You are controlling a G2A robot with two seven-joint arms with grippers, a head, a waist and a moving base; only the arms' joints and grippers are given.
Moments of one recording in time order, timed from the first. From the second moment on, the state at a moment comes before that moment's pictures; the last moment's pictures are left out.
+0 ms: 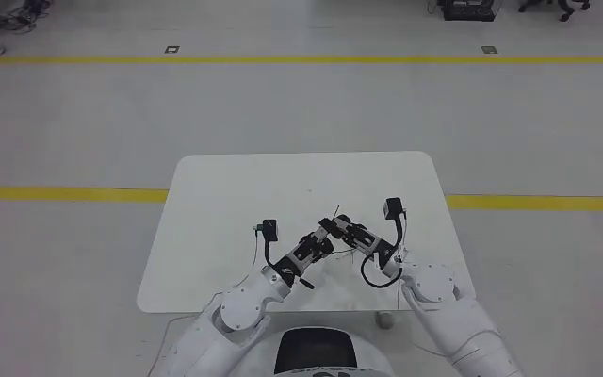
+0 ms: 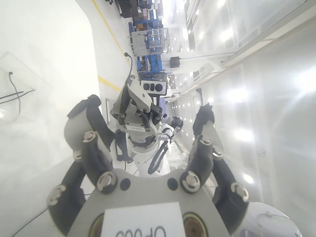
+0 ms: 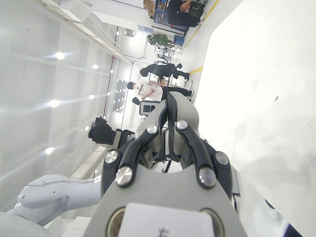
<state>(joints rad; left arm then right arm) 1.59 -1.22 -0.92 -1.69 -0.18 -0.21 -0.14 -1.56 -1.19 1.17 -1.52 0.16 -0.32 0.51</state>
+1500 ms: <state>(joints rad) 1.59 -1.22 -0.90 -1.68 -0.18 -0.18 -0.12 -1.60 -1.19 1.20 -1.57 0.12 -0.34 0.50</state>
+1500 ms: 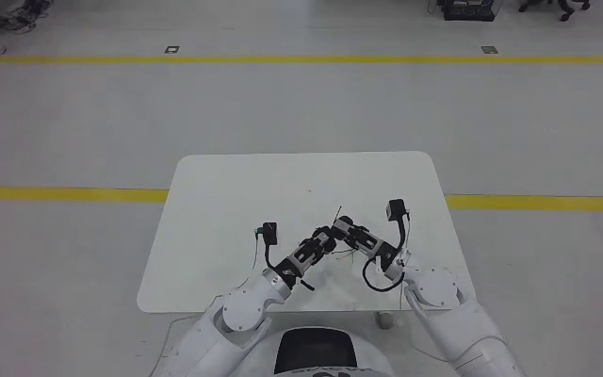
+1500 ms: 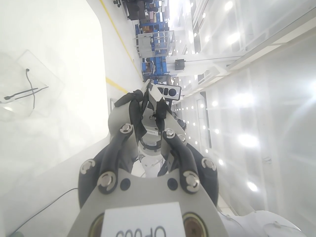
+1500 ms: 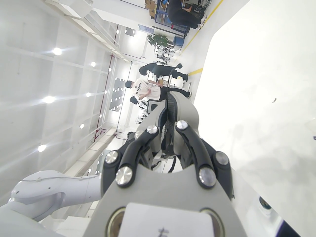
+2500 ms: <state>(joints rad) 1.61 -1.19 -0.99 -1.69 -0.21 -0.19 -0.27 -1.59 -1.18 1.25 -1.52 0.20 -0.34 0.65</state>
